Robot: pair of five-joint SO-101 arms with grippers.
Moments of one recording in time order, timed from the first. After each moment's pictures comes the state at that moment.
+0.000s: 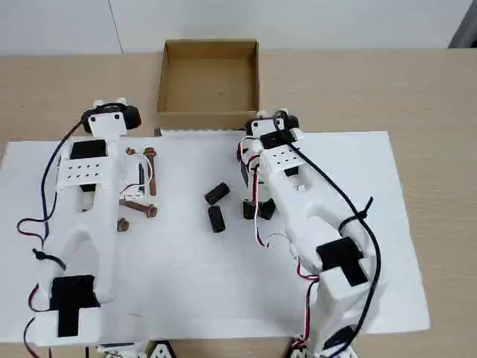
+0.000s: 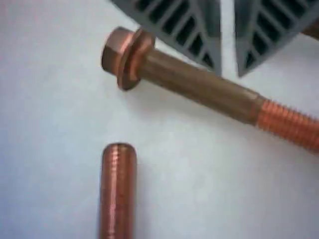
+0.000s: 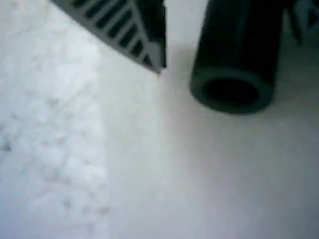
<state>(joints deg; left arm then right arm) -9.4 -1.2 21.0 75.1 5.7 -22.0 16.1 4.5 78.1 -27.1</state>
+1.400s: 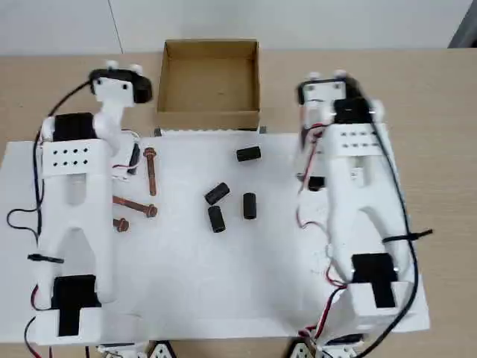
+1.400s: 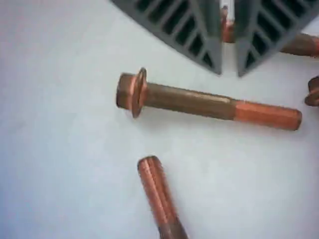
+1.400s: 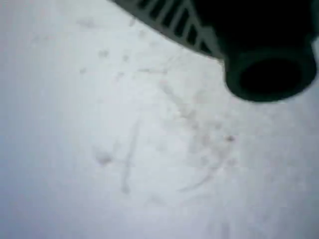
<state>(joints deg) -8.6 -1.1 -0.7 91.7 -12.4 -5.1 5.9 -10.2 95.7 -11.1</state>
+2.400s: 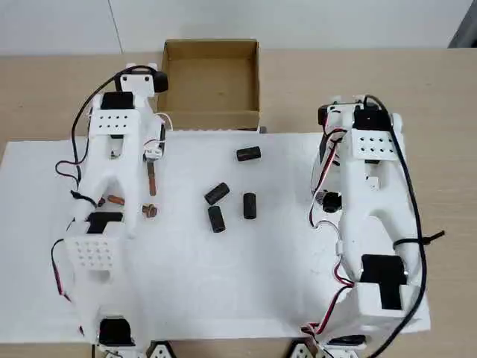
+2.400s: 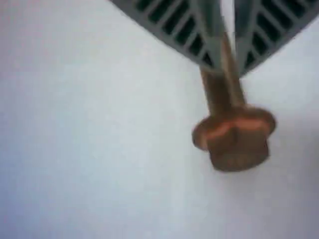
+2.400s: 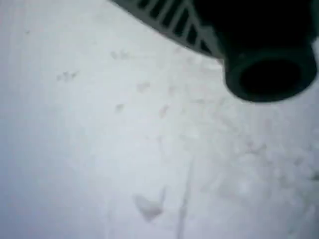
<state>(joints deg) -4.2 38.0 -30.8 88.3 3.8 -0.4 5.6 -1.4 95.7 -9.5</state>
